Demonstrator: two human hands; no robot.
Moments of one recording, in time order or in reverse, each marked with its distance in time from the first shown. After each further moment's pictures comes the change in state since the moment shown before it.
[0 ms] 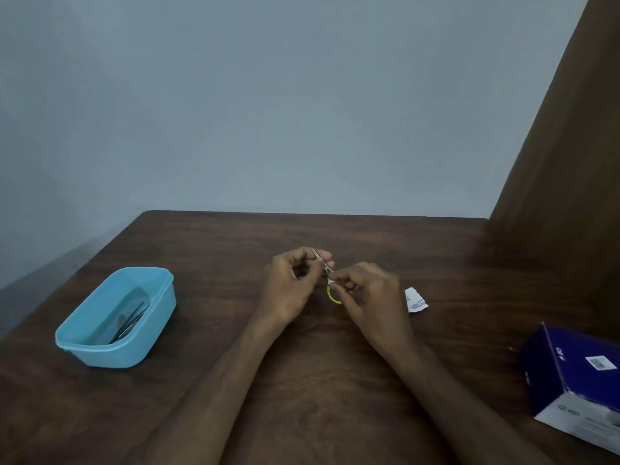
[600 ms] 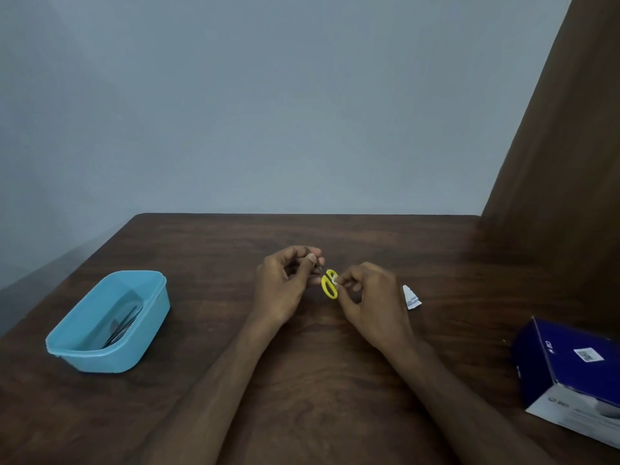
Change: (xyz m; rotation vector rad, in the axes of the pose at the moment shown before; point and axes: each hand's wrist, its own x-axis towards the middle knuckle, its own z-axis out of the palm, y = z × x) left_hand 0.000 0.002 0.001 -0.004 0.048 0.023; right_hand -0.004 0.007 -0.001 -0.069 -0.019 0.153
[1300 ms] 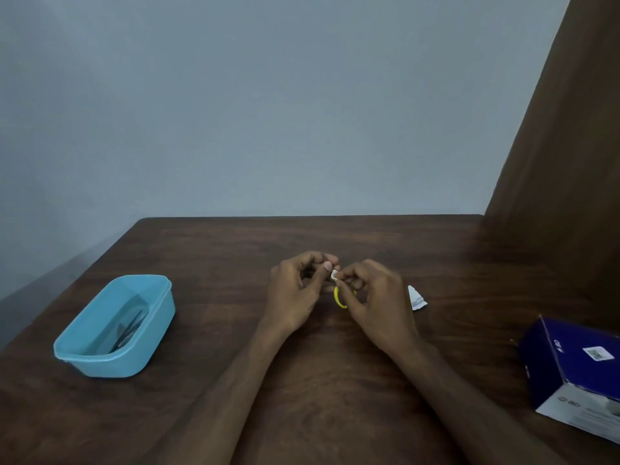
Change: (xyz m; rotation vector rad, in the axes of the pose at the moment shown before) left_hand -0.008 0.003 0.006 0.135 -0.089 0.107; right_hand 0.001 -0.010 -0.005 0.050 0.042 -0.045
